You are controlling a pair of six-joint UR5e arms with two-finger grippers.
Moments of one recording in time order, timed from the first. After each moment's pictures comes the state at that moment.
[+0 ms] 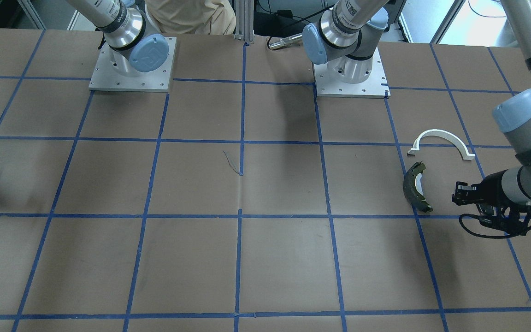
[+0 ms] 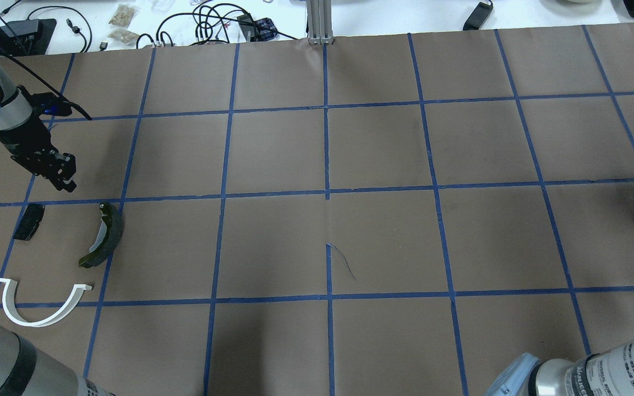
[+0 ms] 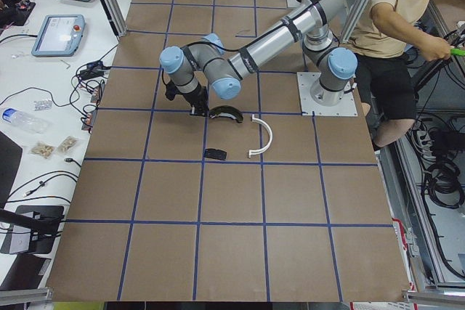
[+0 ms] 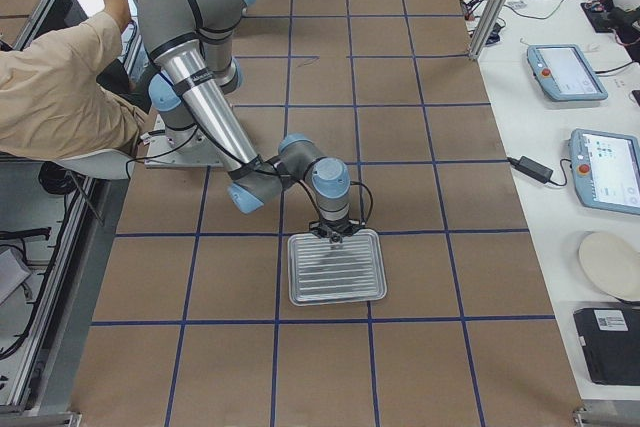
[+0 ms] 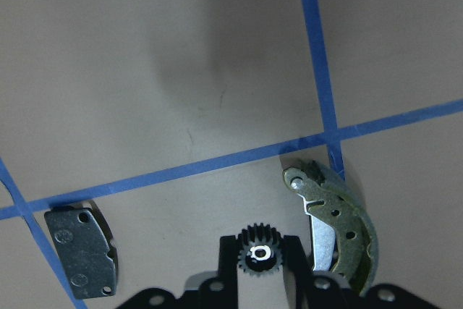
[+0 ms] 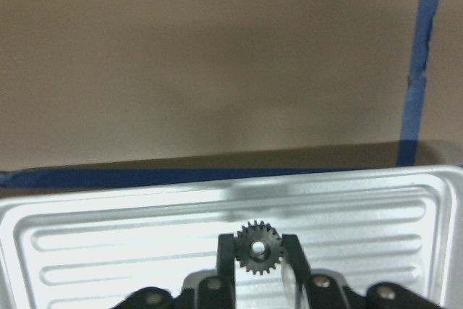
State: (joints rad) left arm -1.08 -2.01 -1.60 -1.35 1.70 0.70; right arm 0.66 -1.16 1.88 -2.42 -1.54 -2.48
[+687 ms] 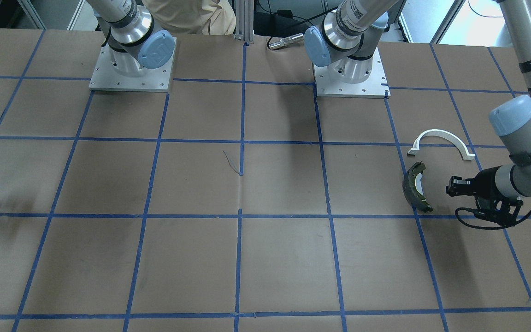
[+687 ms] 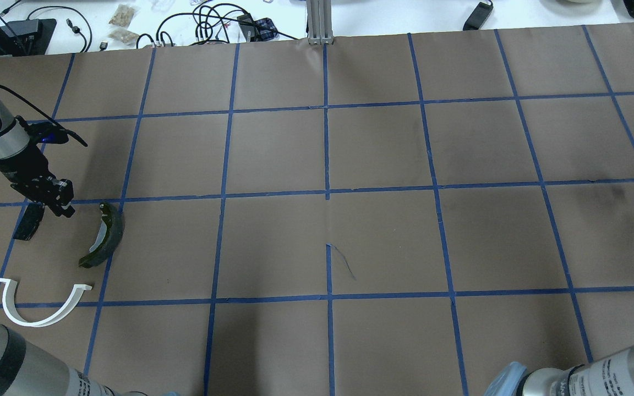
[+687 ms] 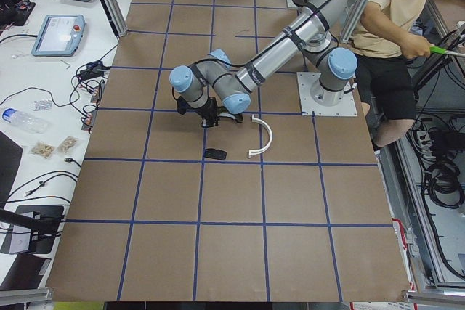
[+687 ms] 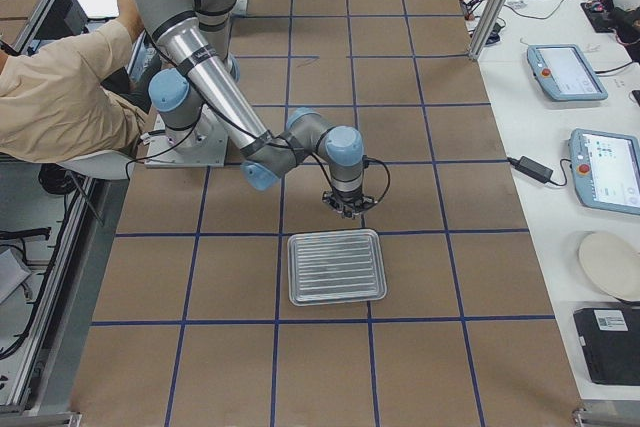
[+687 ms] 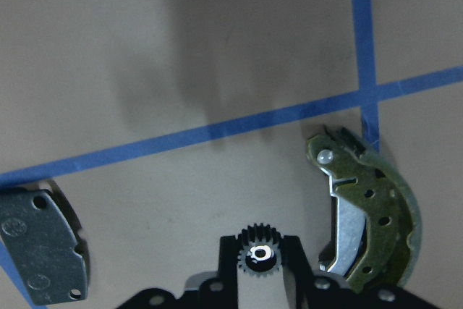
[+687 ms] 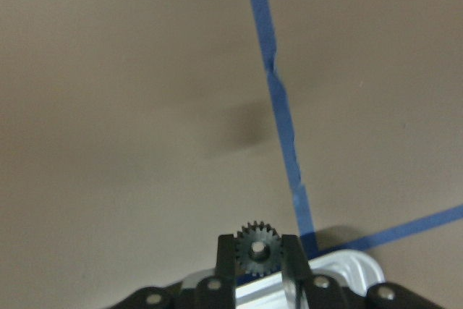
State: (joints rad) left arm -1.01 -2.02 -1.69 -1.32 1.70 0.73; right arm 0.82 -1.22 1.89 -2.36 -1.54 -2.06
